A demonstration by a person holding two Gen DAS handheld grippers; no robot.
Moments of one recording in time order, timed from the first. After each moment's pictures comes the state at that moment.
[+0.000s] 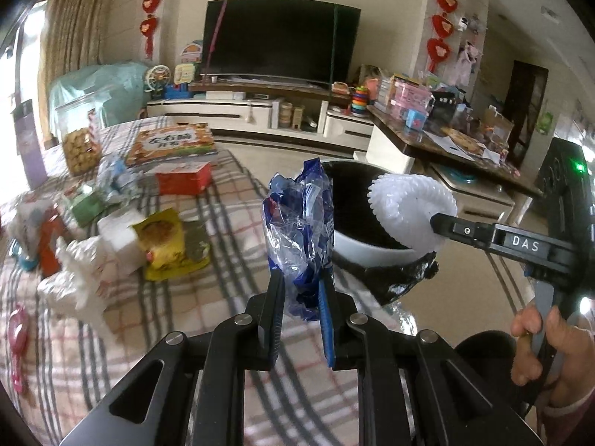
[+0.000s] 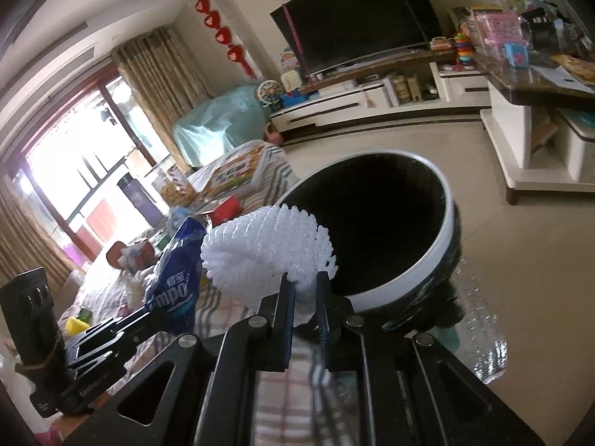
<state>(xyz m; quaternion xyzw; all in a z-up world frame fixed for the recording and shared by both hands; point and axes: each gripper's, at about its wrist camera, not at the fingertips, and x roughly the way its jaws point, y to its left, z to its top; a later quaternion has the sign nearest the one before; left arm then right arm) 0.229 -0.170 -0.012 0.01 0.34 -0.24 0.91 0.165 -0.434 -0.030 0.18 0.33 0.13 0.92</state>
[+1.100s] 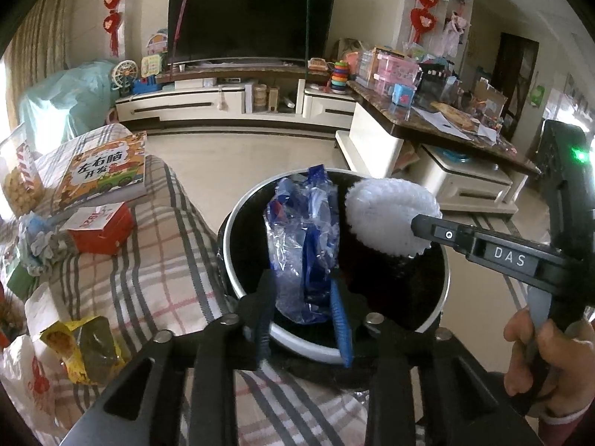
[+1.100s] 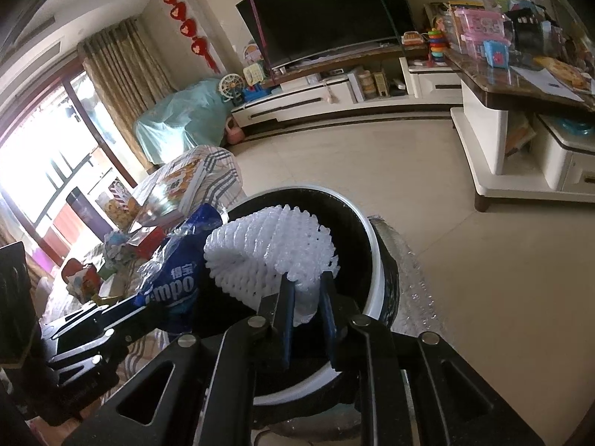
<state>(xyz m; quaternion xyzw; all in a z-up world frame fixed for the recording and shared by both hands) 0.319 -0.276 -0.020 0.04 0.38 -0.25 0.89 0.234 -0.483 -0.037 0.16 0.37 0.07 0.91</state>
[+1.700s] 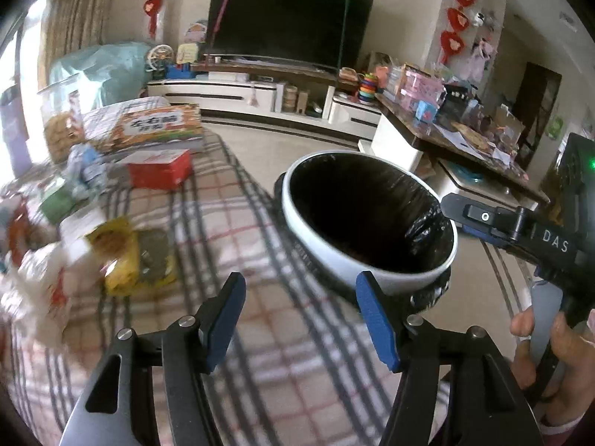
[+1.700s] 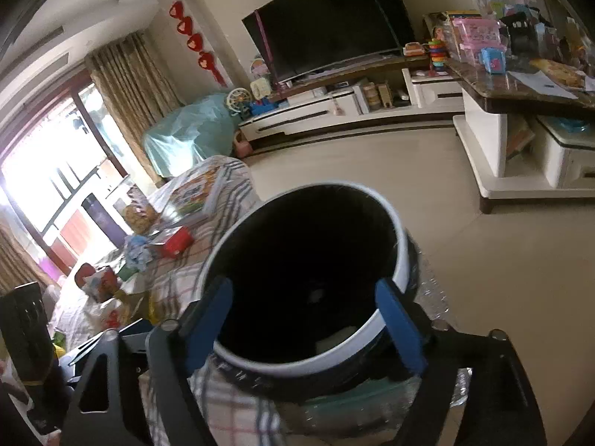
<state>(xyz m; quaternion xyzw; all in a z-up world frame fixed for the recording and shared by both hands) 0.250 -0.215 -0.023 -0.01 0.37 -0.21 0.90 0.198 -0.459 -0.027 0.18 0.33 0.08 0.92</state>
